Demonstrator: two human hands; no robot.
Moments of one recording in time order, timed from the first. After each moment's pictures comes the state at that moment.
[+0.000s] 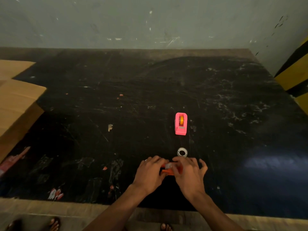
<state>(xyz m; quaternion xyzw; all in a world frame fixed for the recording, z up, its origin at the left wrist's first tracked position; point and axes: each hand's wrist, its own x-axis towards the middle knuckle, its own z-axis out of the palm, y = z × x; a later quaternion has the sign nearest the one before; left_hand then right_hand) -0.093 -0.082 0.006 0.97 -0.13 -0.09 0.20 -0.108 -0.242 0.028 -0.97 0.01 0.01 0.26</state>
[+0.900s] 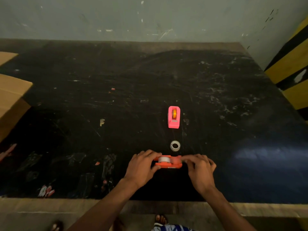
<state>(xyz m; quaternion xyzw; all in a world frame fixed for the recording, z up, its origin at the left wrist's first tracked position) -0.095 -0.075 0.006 0.97 -0.14 -0.08 0.20 -0.119 -0.294 0.024 -0.95 0.04 0.01 0.31</state>
